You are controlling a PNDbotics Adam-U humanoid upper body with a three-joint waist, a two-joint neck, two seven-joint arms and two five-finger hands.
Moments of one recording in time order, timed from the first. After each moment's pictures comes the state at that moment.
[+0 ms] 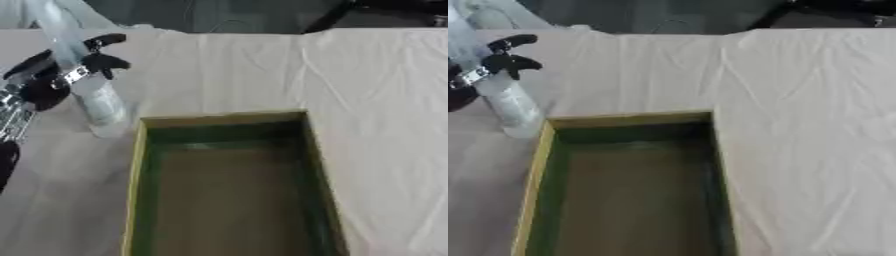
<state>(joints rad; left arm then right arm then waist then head) -0.90 0.70 0.00 -1.21 0.35 -0.19 -0.70 0.28 -0.49 -0.22 -1.98 -0.94 -0.62 0.55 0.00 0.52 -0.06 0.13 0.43</state>
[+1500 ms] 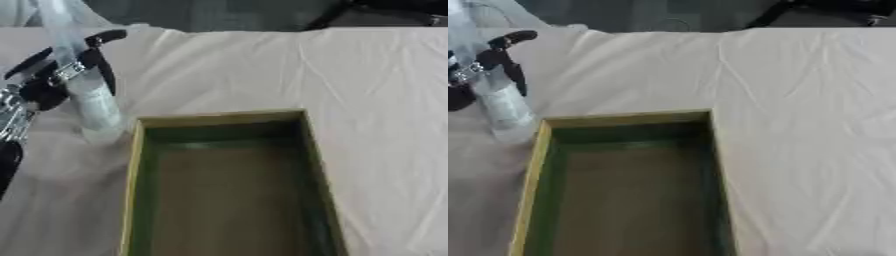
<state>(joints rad) -0.91 0.69 0.00 -1.21 0.39 -0.21 -0.66 0.27 -0.49 -0.23 -1.98 -0.97 -0.60 0.57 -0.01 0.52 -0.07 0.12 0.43</state>
